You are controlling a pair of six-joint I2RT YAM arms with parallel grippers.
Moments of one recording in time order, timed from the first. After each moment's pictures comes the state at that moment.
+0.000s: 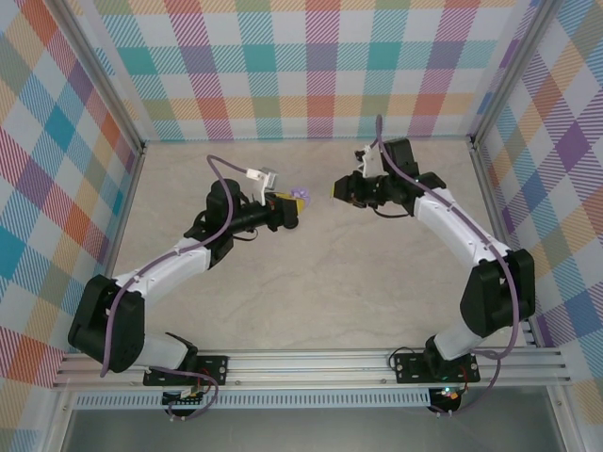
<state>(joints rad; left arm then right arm) -0.47 1.38 0.84 0.34 0.59 -0.42 0.36 1.55 1.33 -0.51 -0.67 0.57</state>
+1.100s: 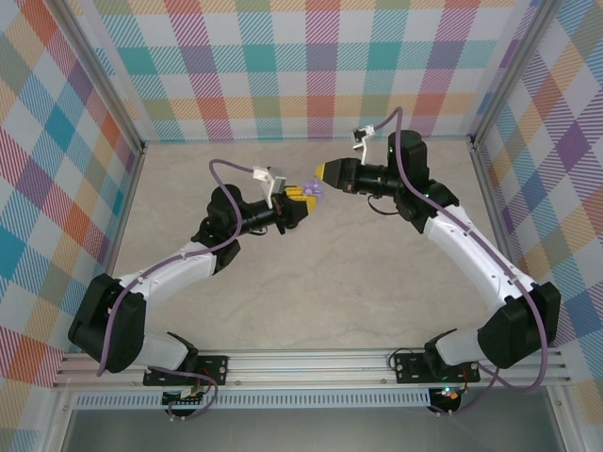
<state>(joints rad) -0.54 1.39 0.83 0.60 0.63 -0.32 0.47 1.38 1.30 -0.21 -0.69 0.69</state>
